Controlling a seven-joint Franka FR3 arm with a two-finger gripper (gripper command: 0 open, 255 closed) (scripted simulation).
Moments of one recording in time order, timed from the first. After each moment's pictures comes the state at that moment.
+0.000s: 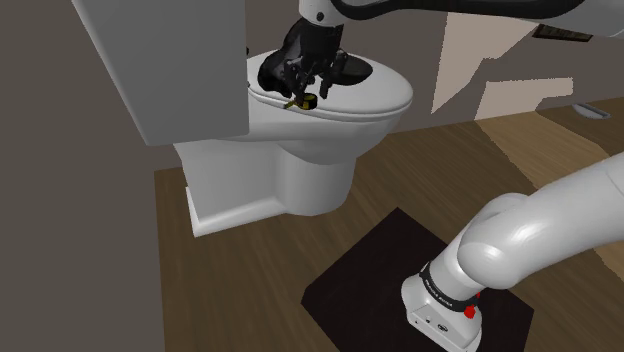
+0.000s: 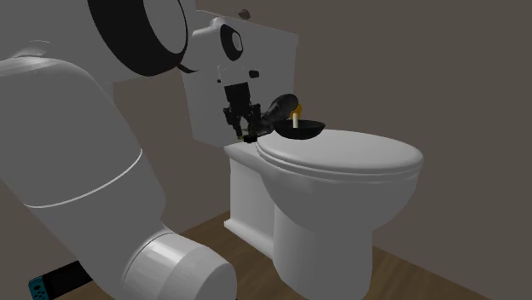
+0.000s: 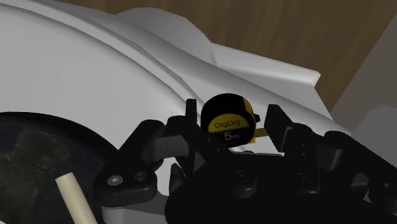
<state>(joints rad) -0.03 -0.32 0.32 -1.97 -0.08 1.73 0.44</state>
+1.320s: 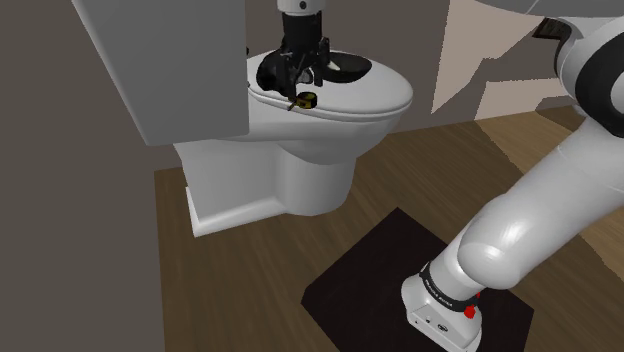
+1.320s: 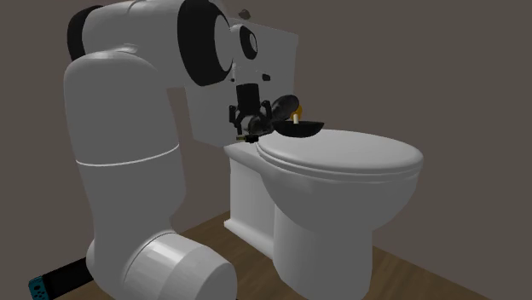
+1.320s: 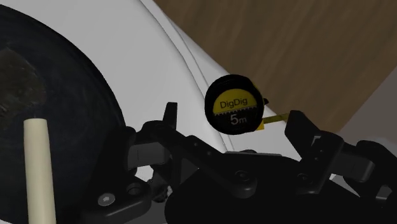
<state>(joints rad) -0.02 -0.05 0.31 -1.67 -0.11 1.47 0.17</state>
